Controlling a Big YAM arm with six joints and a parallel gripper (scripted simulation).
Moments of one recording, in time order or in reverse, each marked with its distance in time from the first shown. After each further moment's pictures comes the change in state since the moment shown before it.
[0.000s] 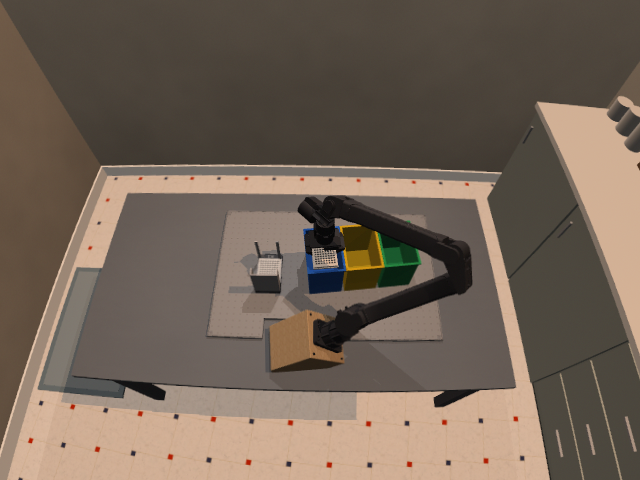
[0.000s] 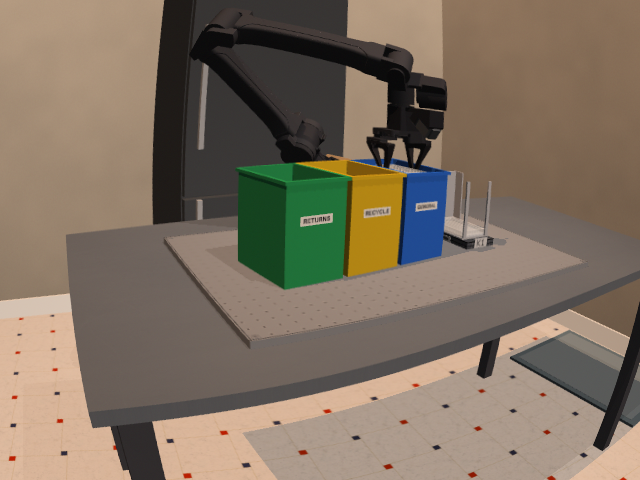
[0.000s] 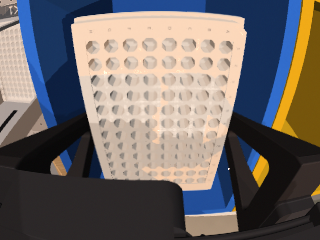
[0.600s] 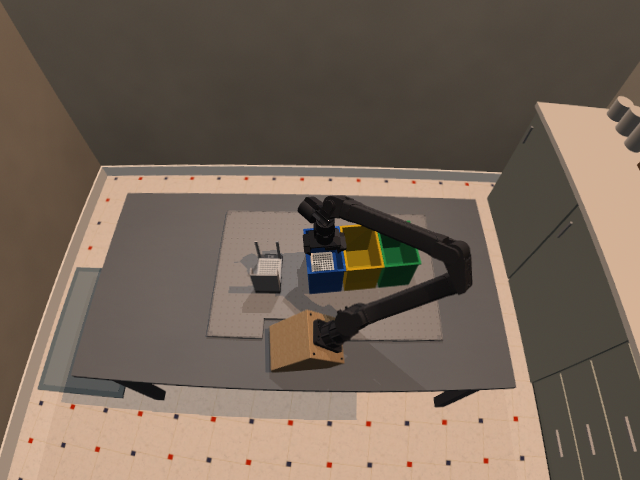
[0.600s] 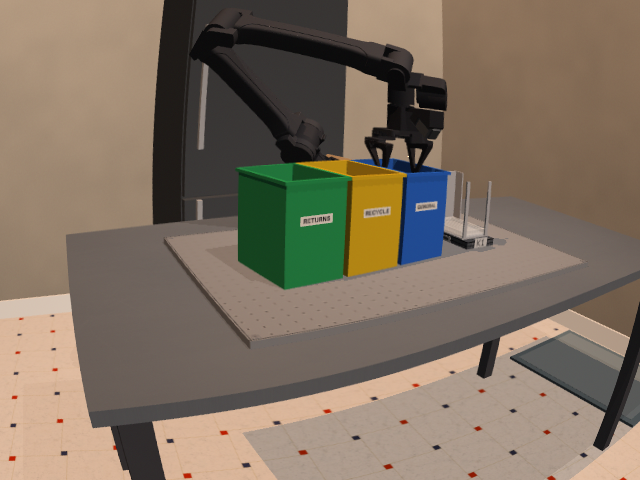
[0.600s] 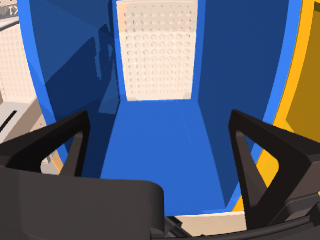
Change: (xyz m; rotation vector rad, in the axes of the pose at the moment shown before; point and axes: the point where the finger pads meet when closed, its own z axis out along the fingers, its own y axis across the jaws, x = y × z) arm 0.000 0.000 0.000 0.001 -0.001 -0.001
